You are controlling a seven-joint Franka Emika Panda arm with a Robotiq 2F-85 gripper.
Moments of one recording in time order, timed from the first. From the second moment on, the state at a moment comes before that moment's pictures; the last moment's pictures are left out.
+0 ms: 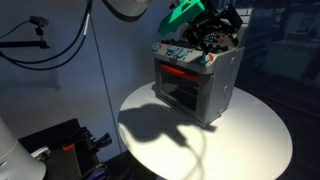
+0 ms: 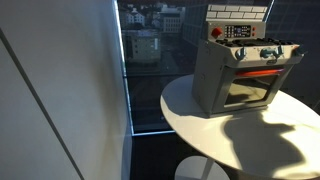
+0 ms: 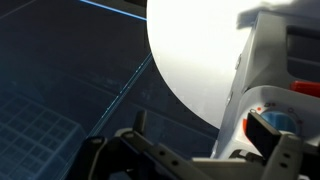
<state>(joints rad) -0.19 -0.10 -0.18 -2.28 -0.52 2.80 0.00</state>
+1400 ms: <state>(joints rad) -0.17 -0.33 -0.20 -2.27 -0.12 2.11 -0.34</state>
